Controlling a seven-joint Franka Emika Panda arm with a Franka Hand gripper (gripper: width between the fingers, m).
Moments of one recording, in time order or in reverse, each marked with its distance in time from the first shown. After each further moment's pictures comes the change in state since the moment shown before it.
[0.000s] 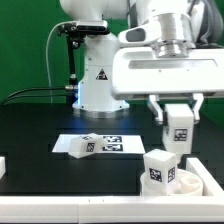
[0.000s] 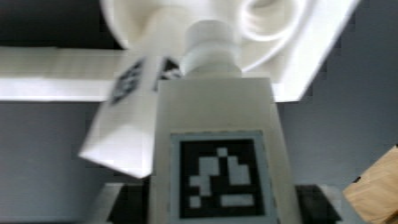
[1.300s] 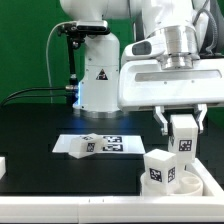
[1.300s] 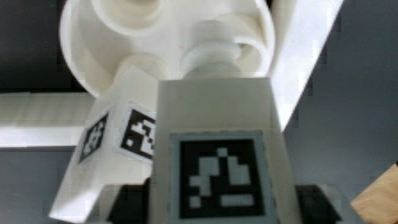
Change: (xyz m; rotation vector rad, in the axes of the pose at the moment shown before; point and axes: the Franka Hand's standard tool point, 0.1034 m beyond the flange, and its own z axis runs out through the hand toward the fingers) arm -0.015 -0.006 0.014 0.011 -0.017 0.020
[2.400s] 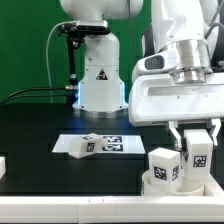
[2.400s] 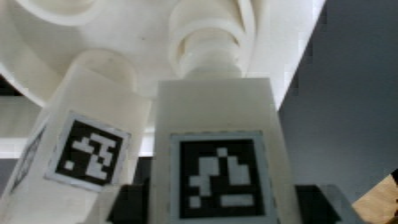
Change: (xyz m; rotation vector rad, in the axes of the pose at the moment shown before) arm -0.006 -0.017 0.024 0.006 0.013 -0.026
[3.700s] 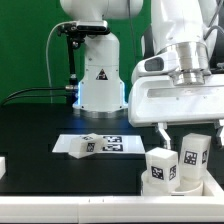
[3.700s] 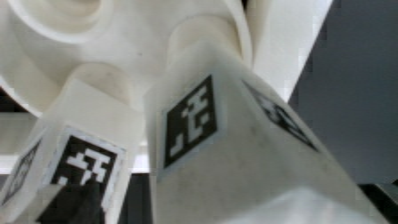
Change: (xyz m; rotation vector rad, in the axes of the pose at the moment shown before) arm -0.008 -0.001 -0.001 0.004 -0.032 -0.005
